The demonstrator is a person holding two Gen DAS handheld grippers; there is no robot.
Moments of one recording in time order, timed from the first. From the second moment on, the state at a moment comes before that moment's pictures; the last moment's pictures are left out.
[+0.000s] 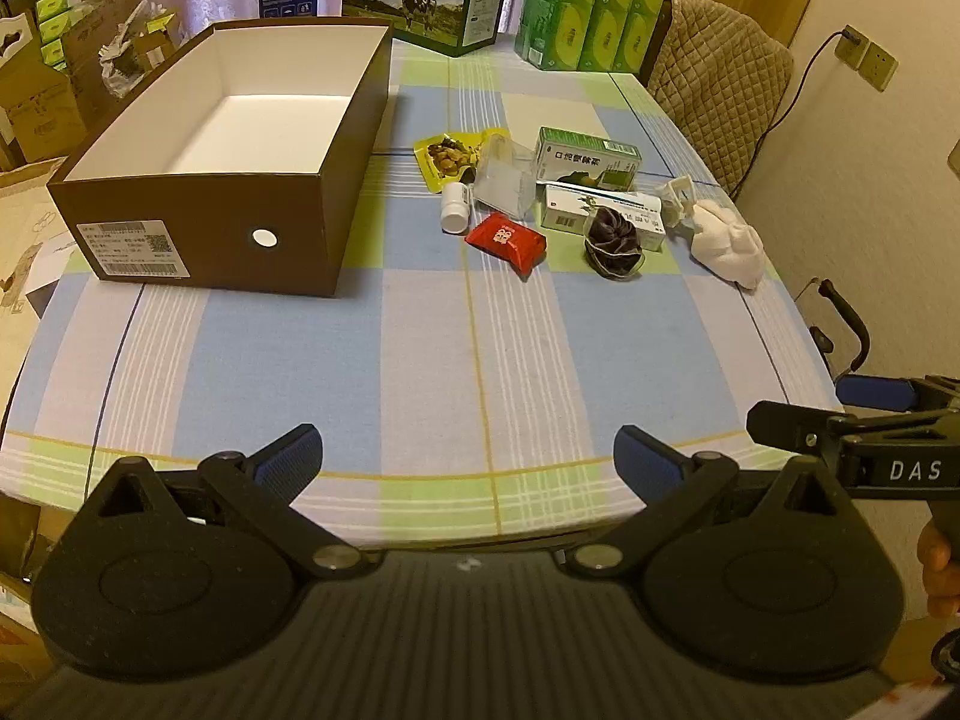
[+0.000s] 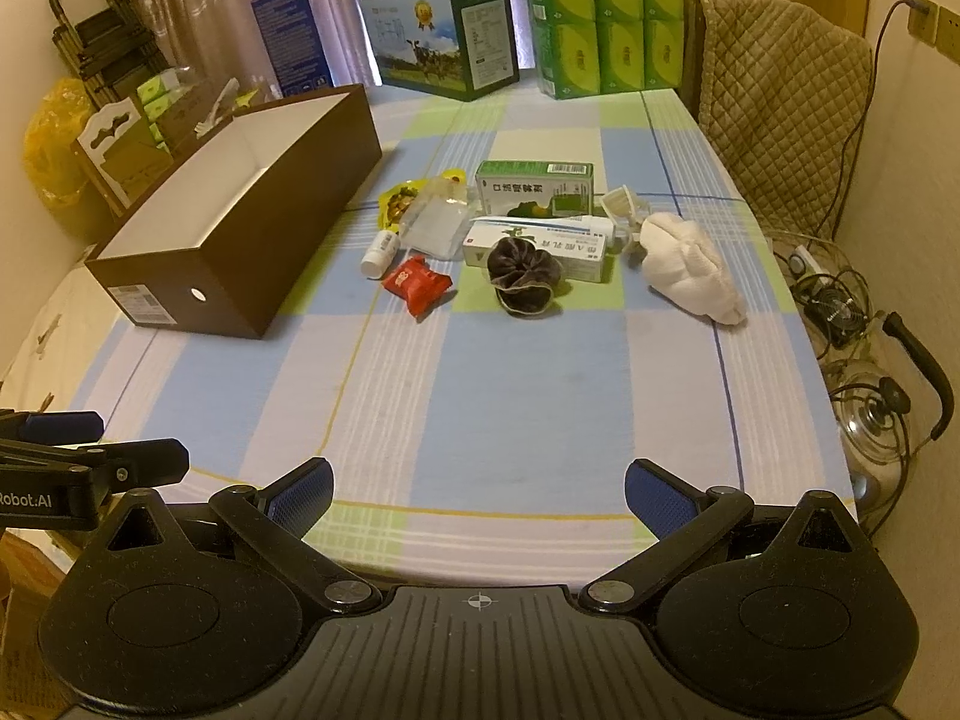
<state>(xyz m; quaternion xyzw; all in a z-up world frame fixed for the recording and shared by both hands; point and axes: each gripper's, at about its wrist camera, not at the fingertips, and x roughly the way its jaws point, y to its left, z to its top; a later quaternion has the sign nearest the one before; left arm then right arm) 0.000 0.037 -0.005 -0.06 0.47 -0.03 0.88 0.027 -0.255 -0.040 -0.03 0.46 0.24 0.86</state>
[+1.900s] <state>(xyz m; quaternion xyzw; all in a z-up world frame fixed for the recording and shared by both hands) 0.108 -0.007 -0.037 -0.05 0.49 -0.03 0.87 0.150 -0.311 -0.065 -0.04 0.43 0.19 0.88</state>
